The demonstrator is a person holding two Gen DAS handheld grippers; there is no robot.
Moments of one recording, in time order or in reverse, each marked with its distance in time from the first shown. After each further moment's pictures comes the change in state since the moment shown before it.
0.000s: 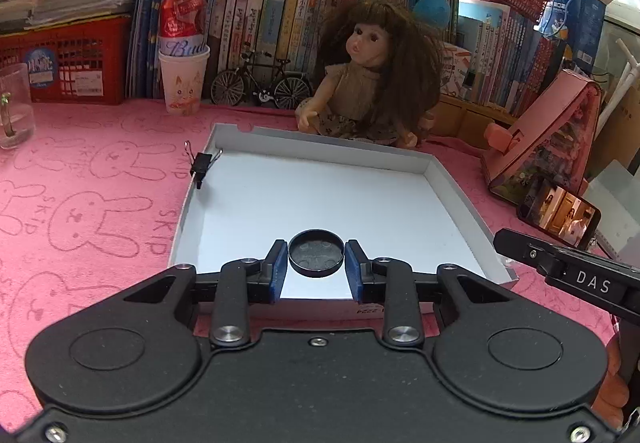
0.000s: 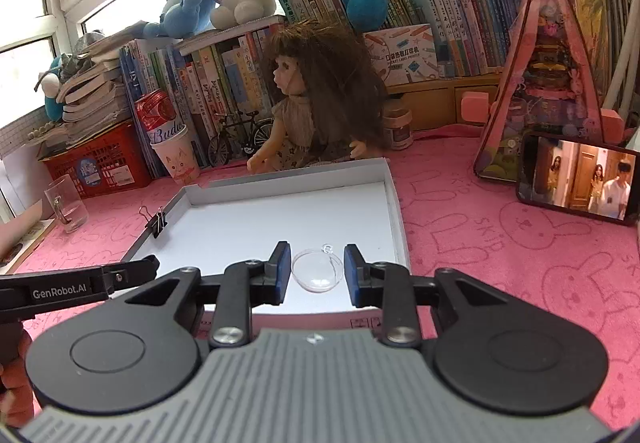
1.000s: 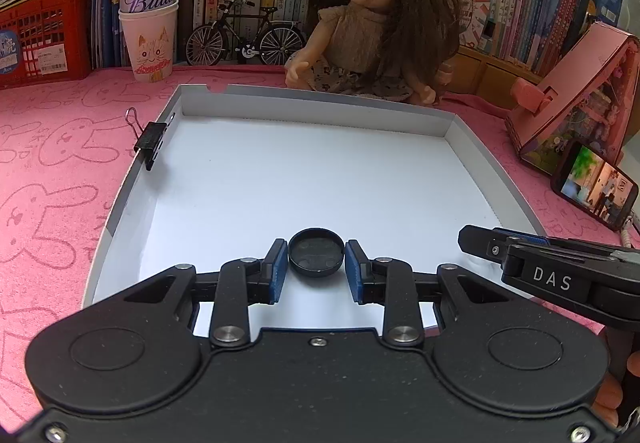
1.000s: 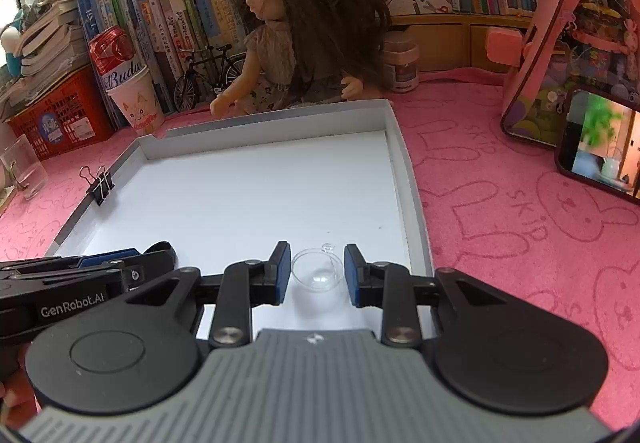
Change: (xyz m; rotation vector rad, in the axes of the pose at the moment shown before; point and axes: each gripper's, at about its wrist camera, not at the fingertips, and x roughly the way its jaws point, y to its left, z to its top) left arm 0.081 -0.013 0.001 0.048 0.100 0.029; right arm 0.083 -0.008 -0.002 -0.014 0.175 -0.041
